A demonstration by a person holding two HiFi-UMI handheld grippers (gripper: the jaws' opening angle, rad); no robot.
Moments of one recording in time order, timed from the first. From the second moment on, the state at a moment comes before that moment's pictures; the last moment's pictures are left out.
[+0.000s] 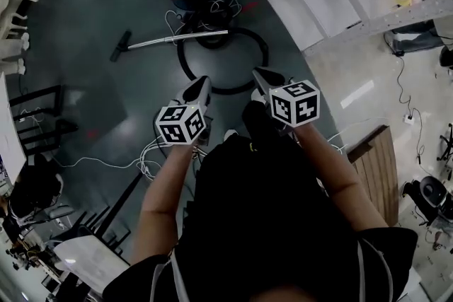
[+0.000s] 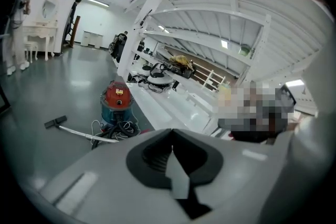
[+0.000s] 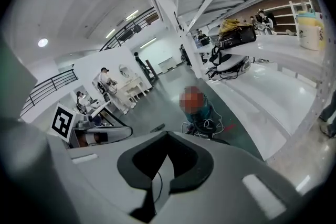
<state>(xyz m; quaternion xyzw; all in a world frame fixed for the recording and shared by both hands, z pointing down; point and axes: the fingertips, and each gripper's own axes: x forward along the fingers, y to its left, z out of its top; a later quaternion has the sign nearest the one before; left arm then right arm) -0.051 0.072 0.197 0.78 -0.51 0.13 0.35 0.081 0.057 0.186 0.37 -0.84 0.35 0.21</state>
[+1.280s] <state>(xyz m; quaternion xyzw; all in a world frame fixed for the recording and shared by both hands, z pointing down) -0.055 -0.065 0.361 0.83 -0.38 0.24 0.34 0.041 -0.074 0.371 0.39 -0.80 0.35 0.30</state>
